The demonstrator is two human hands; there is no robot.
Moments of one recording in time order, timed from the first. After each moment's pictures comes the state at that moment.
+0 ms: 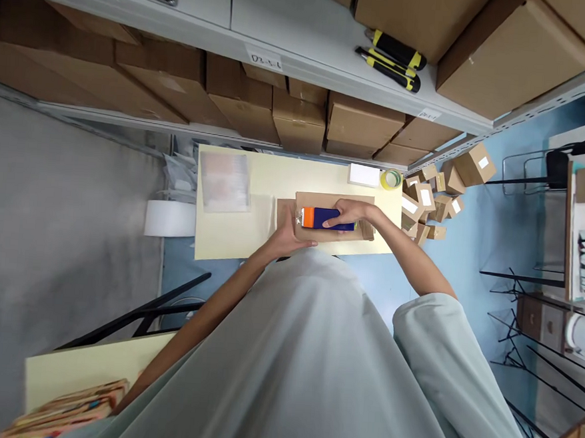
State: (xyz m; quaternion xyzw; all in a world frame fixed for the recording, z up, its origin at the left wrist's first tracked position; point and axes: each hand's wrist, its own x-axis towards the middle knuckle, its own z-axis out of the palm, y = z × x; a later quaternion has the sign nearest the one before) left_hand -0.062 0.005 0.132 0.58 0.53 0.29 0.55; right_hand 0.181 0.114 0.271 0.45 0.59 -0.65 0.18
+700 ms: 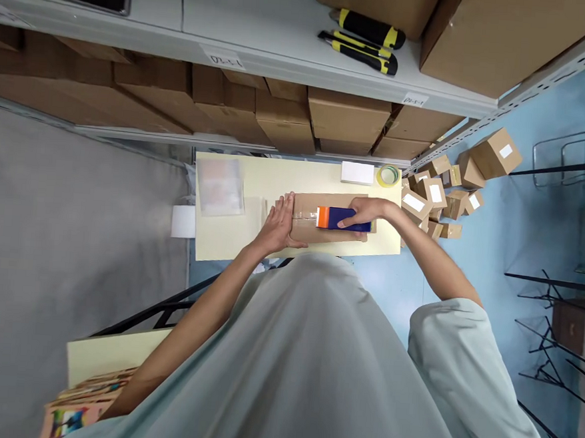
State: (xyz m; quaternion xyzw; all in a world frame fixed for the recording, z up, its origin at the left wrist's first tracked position) left_hand -0.039 0.033 0.141 0.75 0.50 0.07 0.41; right_hand 0.278 0.125 0.299 0.45 0.58 -0.65 0.22
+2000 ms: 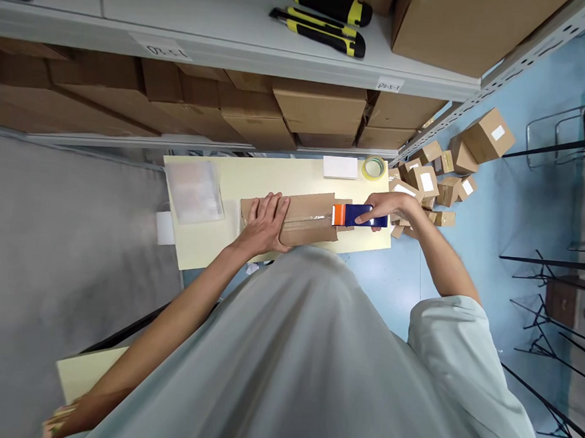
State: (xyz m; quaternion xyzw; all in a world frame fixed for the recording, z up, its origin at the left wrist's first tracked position) left_hand -0.019 0.051 0.162 0.85 0.45 -0.03 0.27; right_hand 0.365 0.128 0.297 0.51 0.51 -0.64 0.27
